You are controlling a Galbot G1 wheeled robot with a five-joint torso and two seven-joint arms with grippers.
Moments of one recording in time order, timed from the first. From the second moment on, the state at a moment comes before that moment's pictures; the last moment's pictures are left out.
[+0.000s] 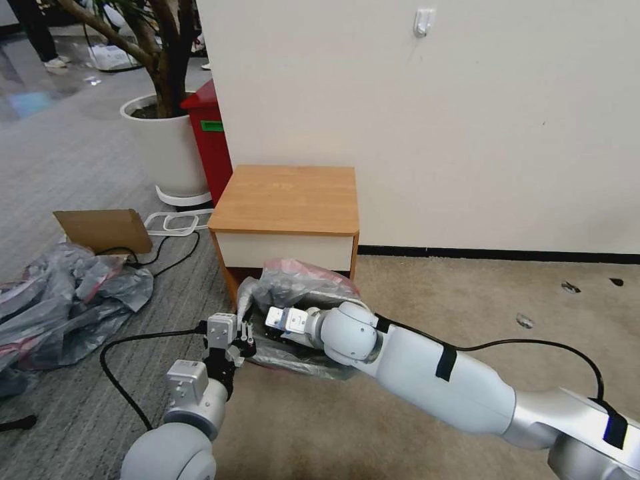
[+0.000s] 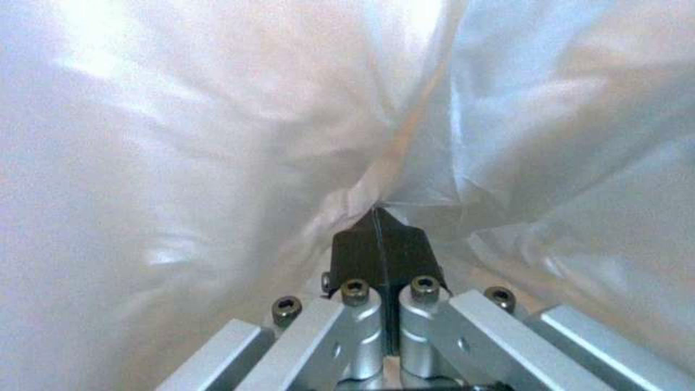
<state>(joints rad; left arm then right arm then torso) 1.59 -1.20 -0.37 -2.30 -0.34 0.39 -0.27 -0.46 1.16 -0.62 1.72 0.08 -0.71 -0.33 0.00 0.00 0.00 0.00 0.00</state>
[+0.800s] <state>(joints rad) 1.44 -1.20 -0.31 -2.13 -0.73 0.44 -0.45 -0.87 0.93 -0.17 2.07 0.56 -0.50 -0.07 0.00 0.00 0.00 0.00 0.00</state>
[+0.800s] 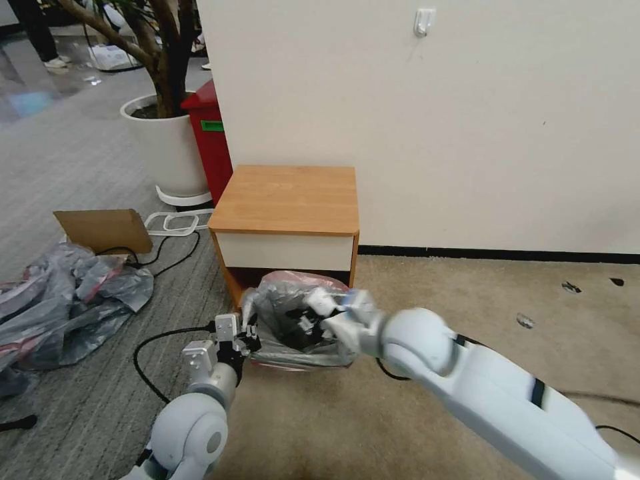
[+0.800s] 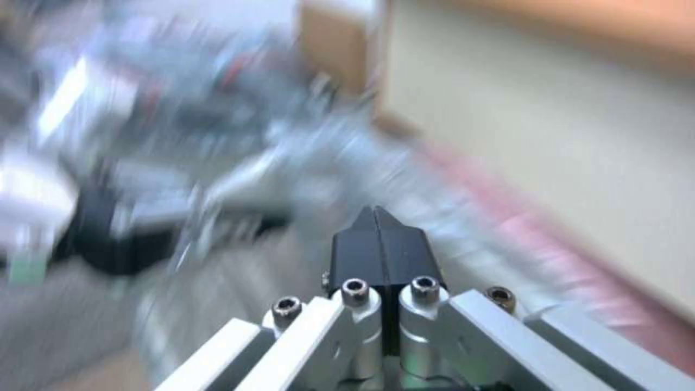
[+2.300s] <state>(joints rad) 1.59 -1.25 -0.23 -2.12 -0.74 0.51 -0.54 -1.52 1.33 0.46 2.12 0.26 -0.15 0.12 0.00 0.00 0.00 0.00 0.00</state>
